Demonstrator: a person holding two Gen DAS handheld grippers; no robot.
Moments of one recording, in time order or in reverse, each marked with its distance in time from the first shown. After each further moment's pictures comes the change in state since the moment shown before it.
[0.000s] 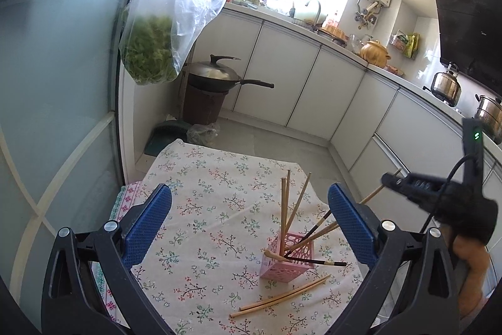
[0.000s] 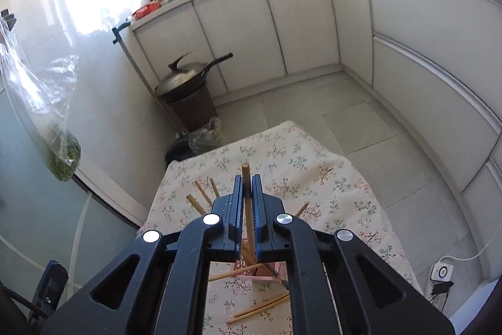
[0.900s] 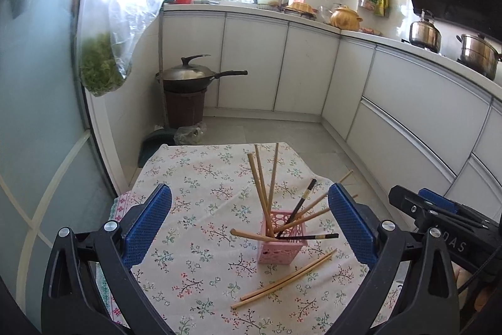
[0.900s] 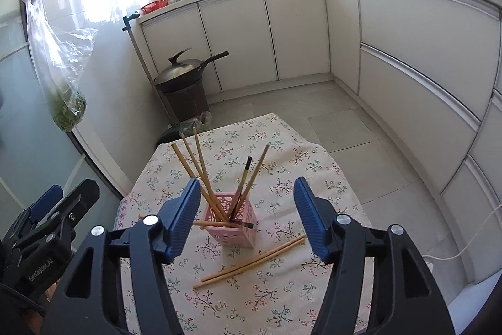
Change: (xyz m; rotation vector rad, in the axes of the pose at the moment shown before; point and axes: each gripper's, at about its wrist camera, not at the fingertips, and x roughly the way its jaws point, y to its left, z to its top) left arm 0.006 -0.064 -0.034 0.234 0.029 -0.011; right arm -0.061 -0.031 -0.079 -0.082 -0.081 -0.059
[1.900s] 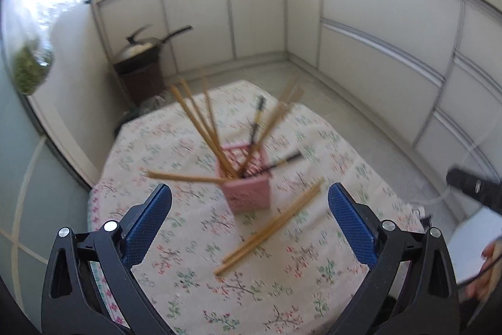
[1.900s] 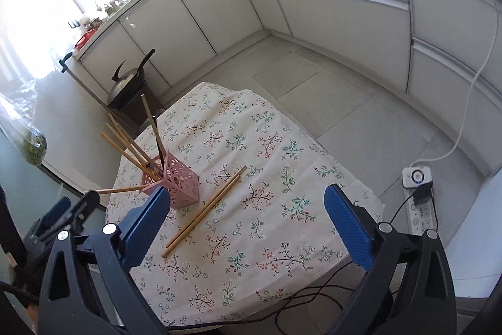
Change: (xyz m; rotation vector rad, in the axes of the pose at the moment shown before) left arm 0.051 -0.070 -0.072 0.309 0.244 -0.090; right arm -0.025 -0.139 -0.102 0.415 0.097 -0.060
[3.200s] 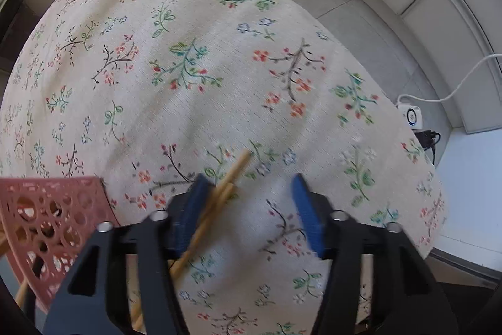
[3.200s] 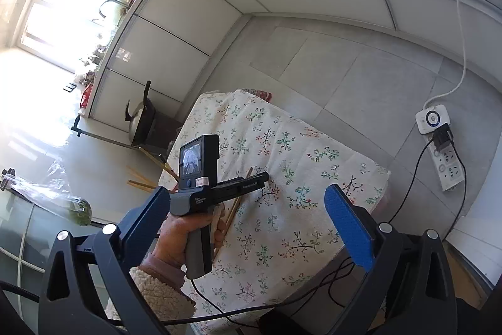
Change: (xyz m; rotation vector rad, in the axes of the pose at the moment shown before) left arm 0.254 -0.121 0.006 0.242 0.657 -0.227; right arm -0.014 -0.081 0.030 0.333 0.093 0.175
